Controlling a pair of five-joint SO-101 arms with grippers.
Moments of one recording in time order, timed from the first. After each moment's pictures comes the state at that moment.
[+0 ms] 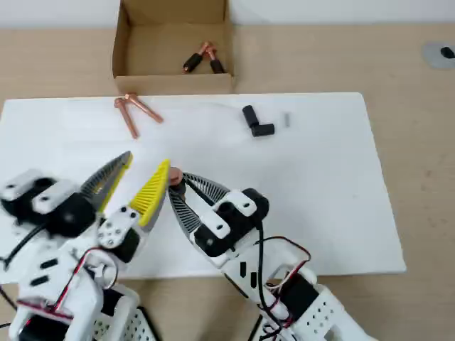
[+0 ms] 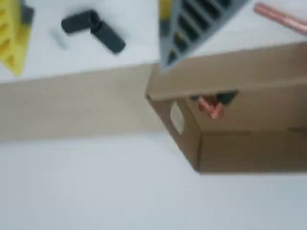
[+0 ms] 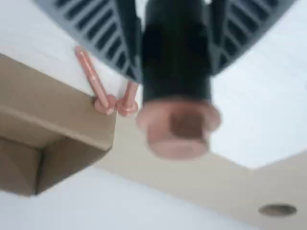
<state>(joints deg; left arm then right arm) 16.2 -104.4 57.3 52.9 -1.7 -49.1 -103.5 96.7 15.8 -7.5</state>
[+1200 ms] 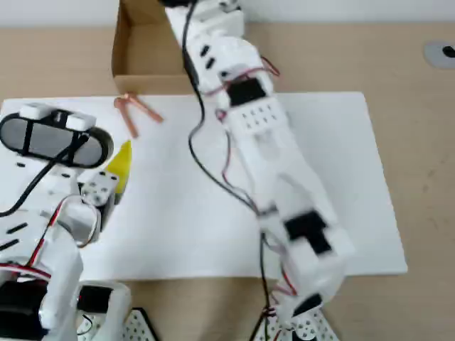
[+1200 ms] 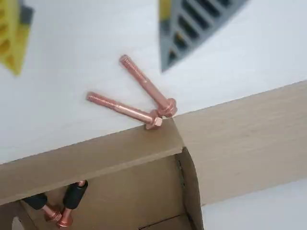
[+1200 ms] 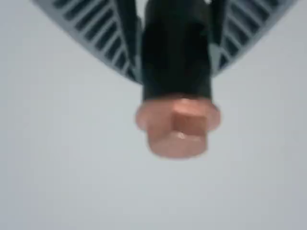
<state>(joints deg) 1.3 -72.0 30.2 70.1 -24.4 -26.2 20.7 -21.1 -1.2 0.8</state>
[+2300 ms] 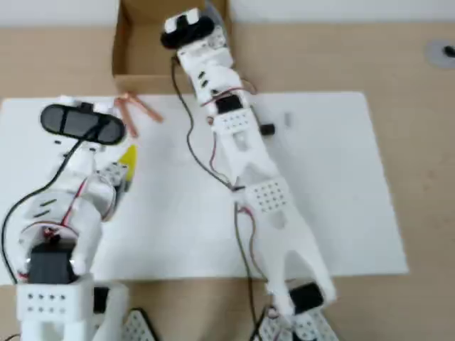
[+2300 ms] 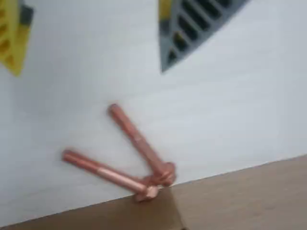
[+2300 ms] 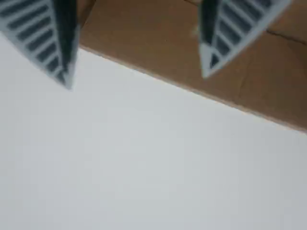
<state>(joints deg) -3.4 -71.5 53.4 55.0 -24.4 -22.9 83.5 -80.0 0.3 8.7</state>
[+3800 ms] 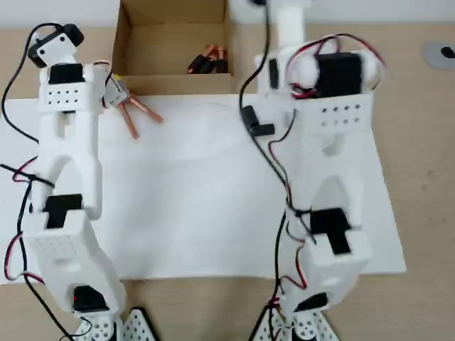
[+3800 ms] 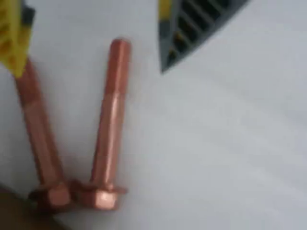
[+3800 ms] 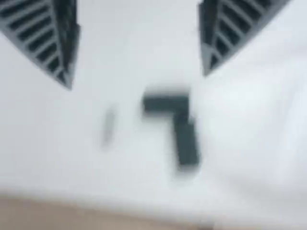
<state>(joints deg) -8.8 24.3 -24.4 73.2 17.5 -13.0 12.4 -49.8 101.7 -6.9</state>
